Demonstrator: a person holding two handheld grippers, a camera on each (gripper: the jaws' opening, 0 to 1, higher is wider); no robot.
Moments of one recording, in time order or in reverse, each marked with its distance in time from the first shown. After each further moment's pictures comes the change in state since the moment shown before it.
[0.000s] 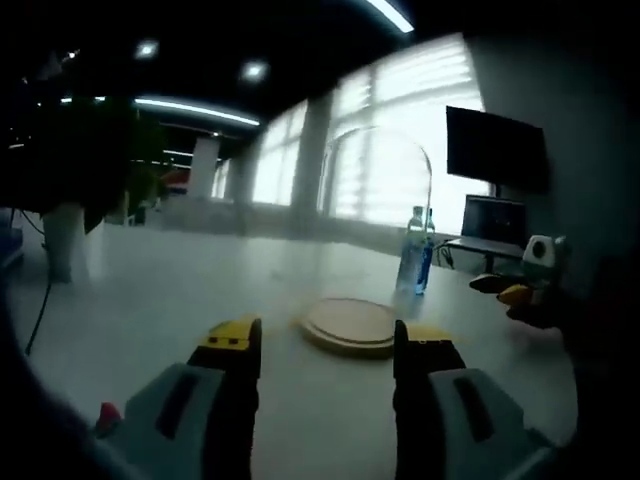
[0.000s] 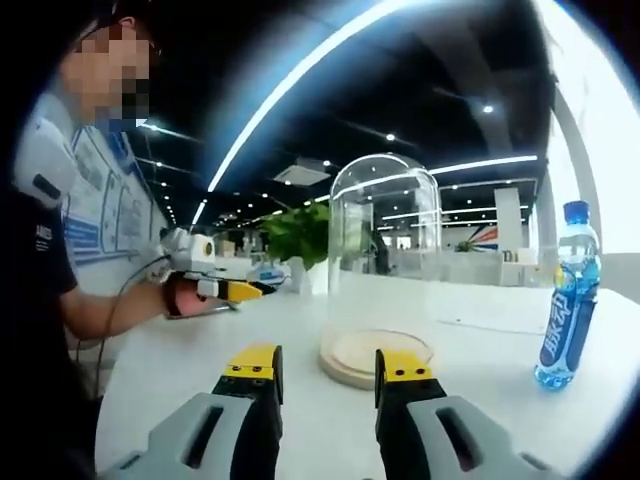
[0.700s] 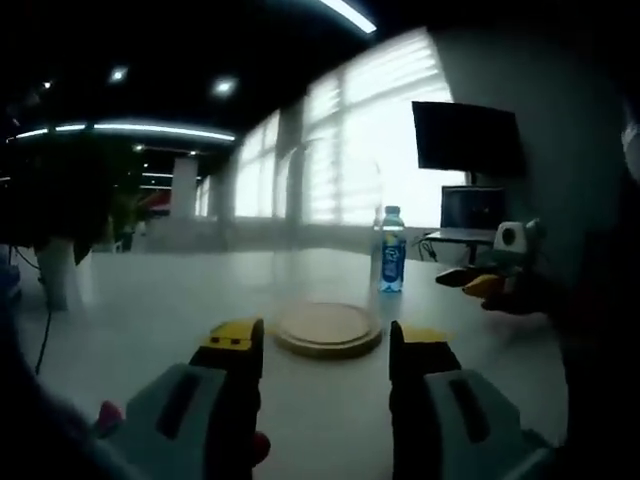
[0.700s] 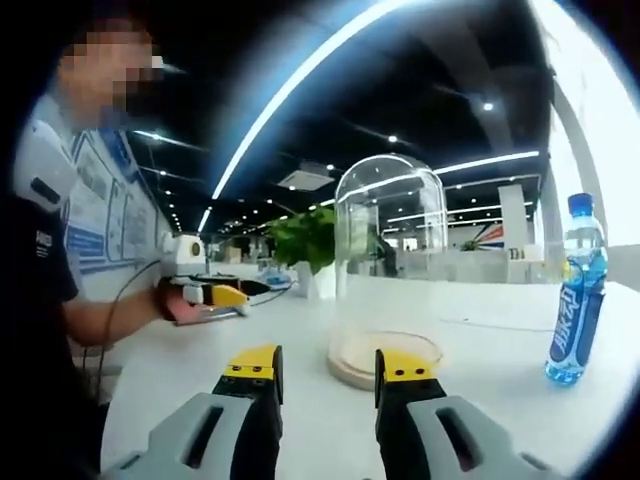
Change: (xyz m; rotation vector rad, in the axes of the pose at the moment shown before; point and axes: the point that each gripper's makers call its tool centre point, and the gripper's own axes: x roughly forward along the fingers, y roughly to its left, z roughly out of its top) left arm -0.012 -0.030 0.005 0.088 -0.025 -0.067; right arm 0.005 0.005 0.001 0.029 -0.013 0.031
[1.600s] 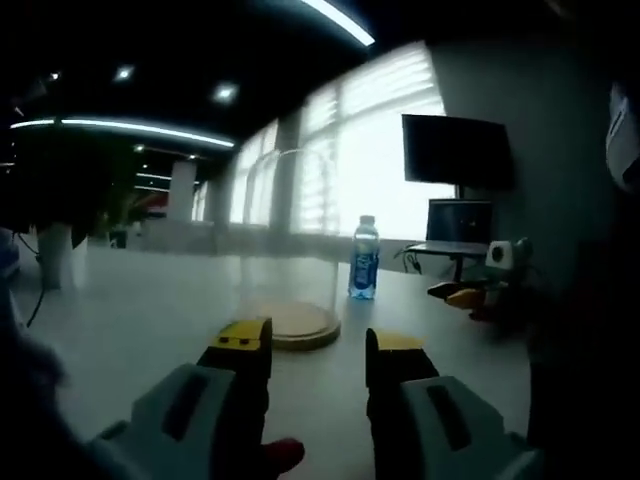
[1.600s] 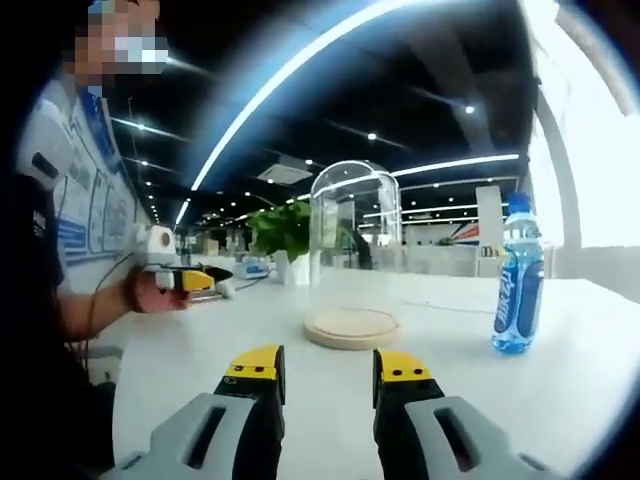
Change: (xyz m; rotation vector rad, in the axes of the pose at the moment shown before) left arm -0.028 -0.067 0.002 -0.048 -0.062 -0.030; right arm -0.068 -0.014 -0.011 -0.014 0.016 -0.109
